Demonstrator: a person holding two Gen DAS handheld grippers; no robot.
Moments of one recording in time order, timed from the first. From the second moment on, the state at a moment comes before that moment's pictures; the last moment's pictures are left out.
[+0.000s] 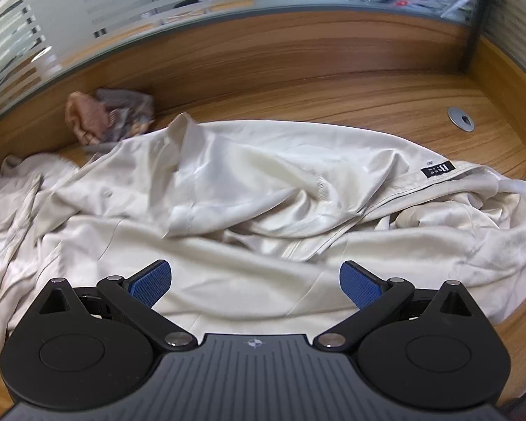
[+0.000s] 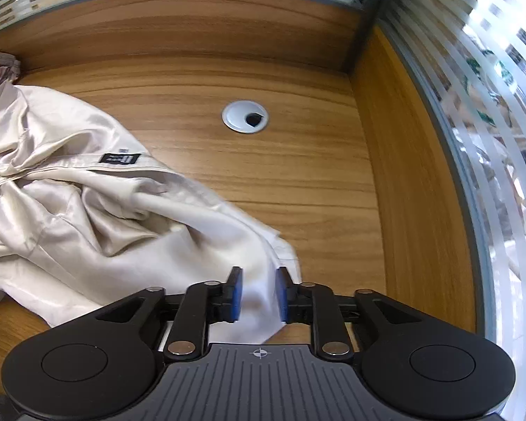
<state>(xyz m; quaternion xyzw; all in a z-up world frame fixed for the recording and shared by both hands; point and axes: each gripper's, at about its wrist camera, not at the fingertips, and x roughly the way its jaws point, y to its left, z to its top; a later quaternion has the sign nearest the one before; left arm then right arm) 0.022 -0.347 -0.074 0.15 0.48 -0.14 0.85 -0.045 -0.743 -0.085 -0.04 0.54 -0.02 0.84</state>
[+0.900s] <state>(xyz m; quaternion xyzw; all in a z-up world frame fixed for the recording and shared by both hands) 0.046 -0.391 -0.152 0.25 0.47 -0.24 0.81 -0.020 -0.660 -0.094 -0.02 0.52 0.06 0.85</state>
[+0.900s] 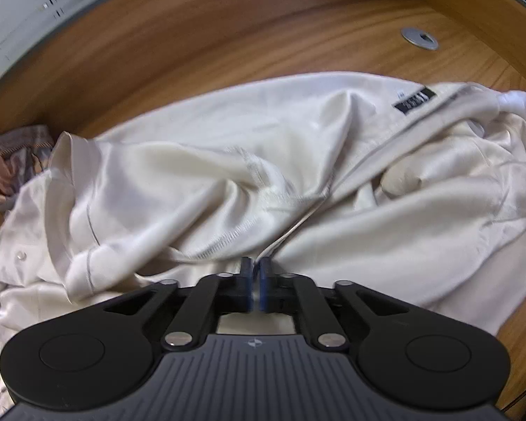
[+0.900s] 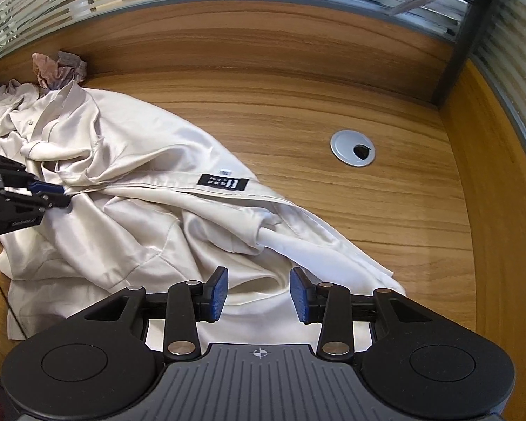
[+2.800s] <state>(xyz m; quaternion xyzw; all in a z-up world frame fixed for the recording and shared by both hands) 0.230 -0.340 0.017 0.17 0.36 -0.21 0.89 0.159 -0.508 -0.123 0.05 0.46 0.10 0.88</state>
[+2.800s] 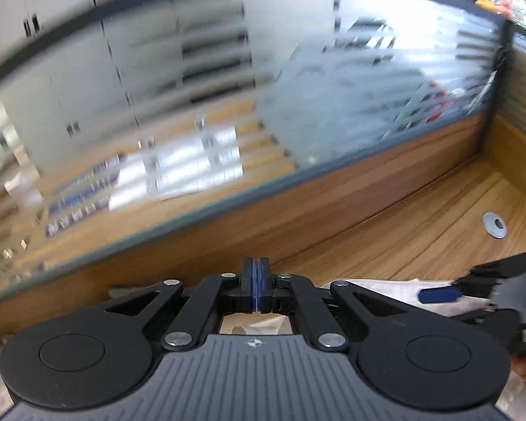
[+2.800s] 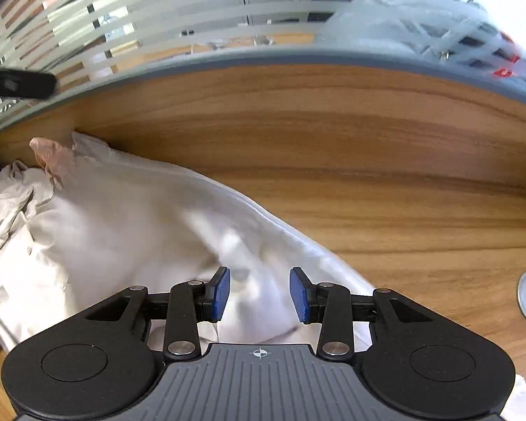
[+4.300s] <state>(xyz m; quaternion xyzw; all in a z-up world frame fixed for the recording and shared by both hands) 0.024 -0.309 0.007 0.10 0.43 -0.31 0.84 0.010 -0.501 0.046 0.12 0.39 0.26 0.88</state>
